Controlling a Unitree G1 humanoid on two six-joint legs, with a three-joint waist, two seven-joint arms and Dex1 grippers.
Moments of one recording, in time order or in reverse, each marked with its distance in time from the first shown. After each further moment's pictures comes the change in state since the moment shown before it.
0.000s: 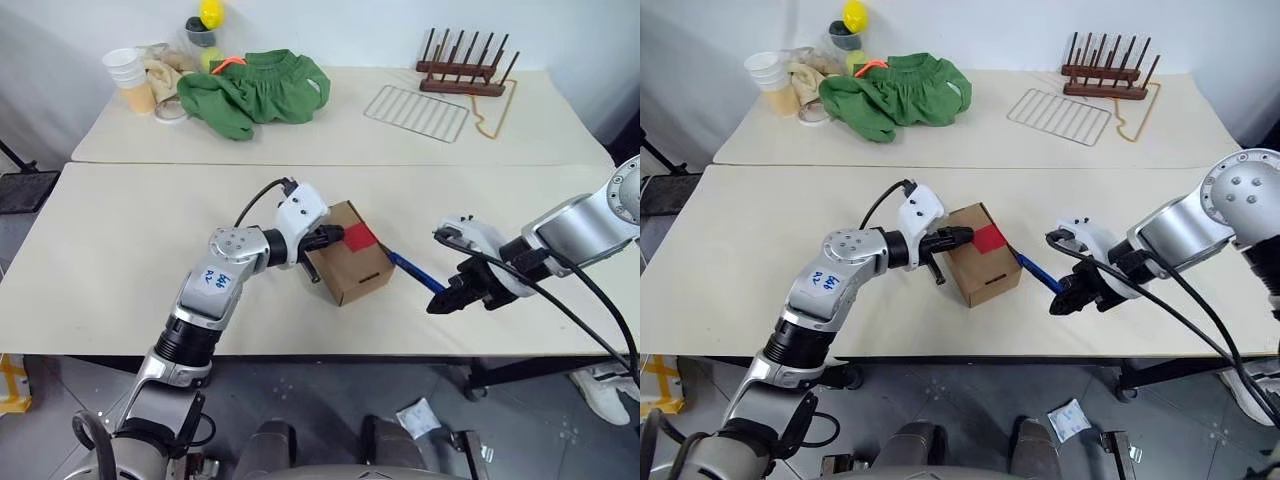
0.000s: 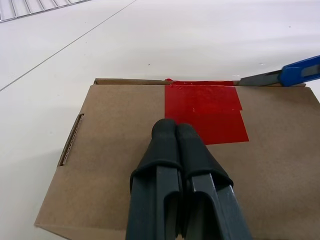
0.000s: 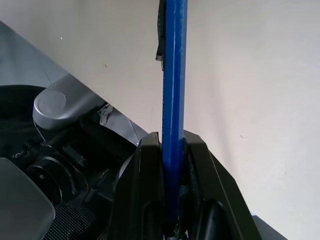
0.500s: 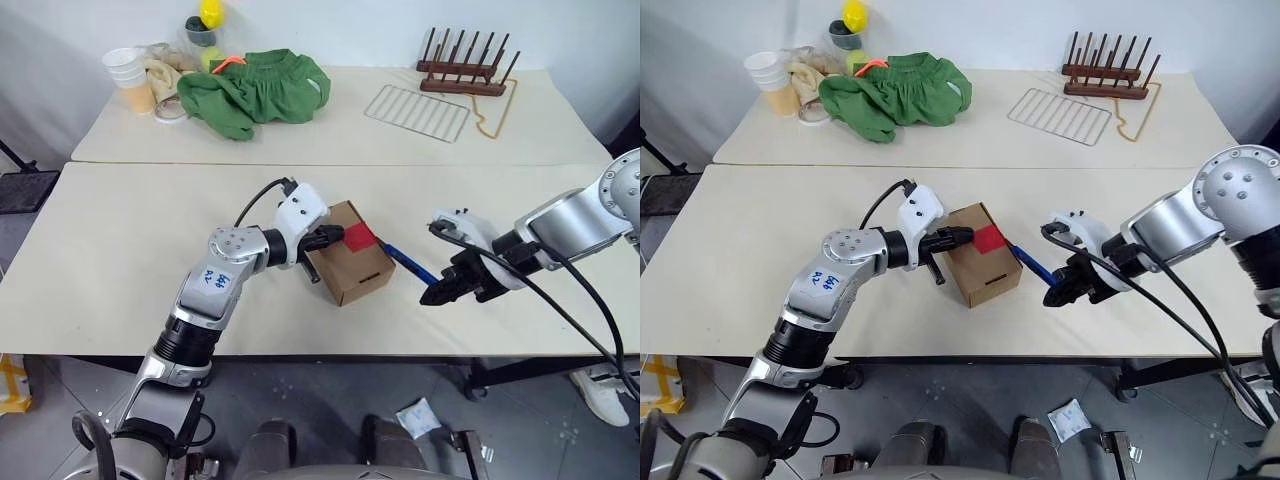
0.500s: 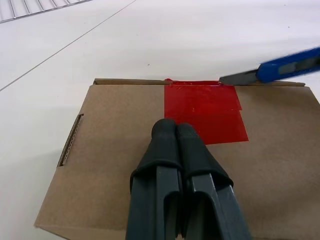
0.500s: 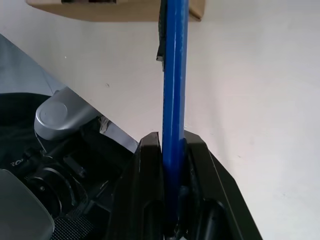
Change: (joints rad) left arm 0.000 0.002 0.003 0.002 -0.002 -0.008 -0.008; right arm -0.004 0.019 -0.077 0.022 -0.078 0.002 0.048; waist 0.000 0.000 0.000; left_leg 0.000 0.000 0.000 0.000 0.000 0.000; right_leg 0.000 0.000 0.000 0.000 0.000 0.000
